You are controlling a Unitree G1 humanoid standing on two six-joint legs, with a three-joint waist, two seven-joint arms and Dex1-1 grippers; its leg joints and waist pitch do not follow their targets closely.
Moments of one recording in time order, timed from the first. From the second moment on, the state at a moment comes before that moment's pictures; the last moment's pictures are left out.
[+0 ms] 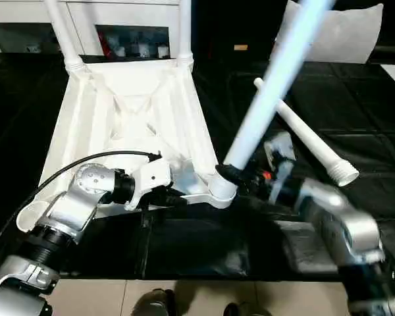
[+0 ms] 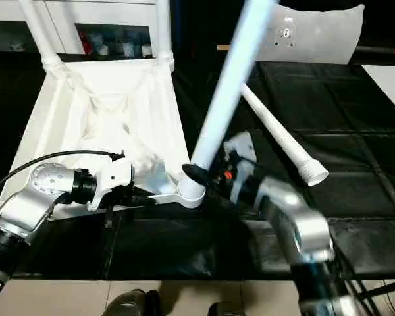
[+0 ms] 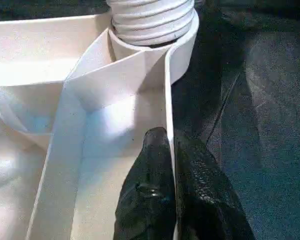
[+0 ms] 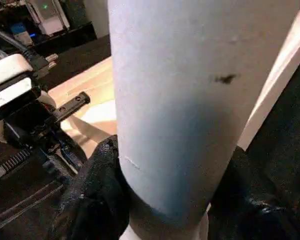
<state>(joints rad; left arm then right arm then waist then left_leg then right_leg) -0.49 0.54 -0.33 0.32 -0.06 0.10 -1.18 -0.27 -0.31 0.12 0.01 0.41 0.41 0.73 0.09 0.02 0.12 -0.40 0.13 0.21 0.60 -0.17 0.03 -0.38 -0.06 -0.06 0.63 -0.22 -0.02</state>
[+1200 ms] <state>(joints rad) -0.65 0.57 -0.35 0.52 -0.04 0.02 -1.35 -0.39 -0.38 0.27 0.05 0.26 0.26 0.90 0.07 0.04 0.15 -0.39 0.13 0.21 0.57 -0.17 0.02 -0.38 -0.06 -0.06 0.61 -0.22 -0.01</state>
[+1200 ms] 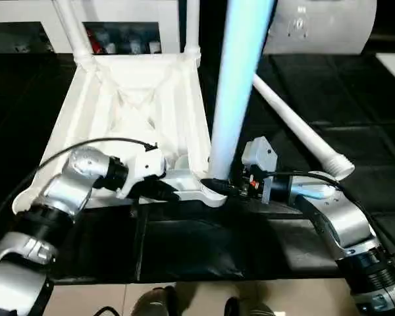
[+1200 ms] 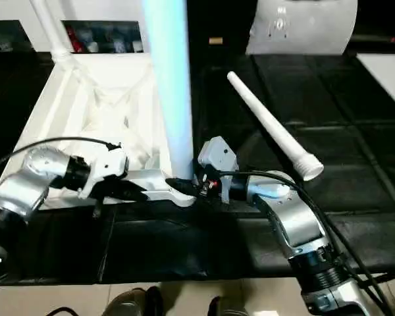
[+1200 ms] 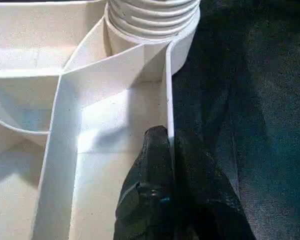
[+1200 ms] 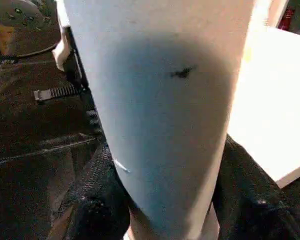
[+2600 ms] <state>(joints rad) -0.32 0.50 -0.27 -0.17 0.10 0.53 -0.79 -0.48 -0.14 0.15 0.20 0.20 0.28 0.58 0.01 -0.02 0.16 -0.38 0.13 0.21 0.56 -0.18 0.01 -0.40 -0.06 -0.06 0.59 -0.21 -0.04</state>
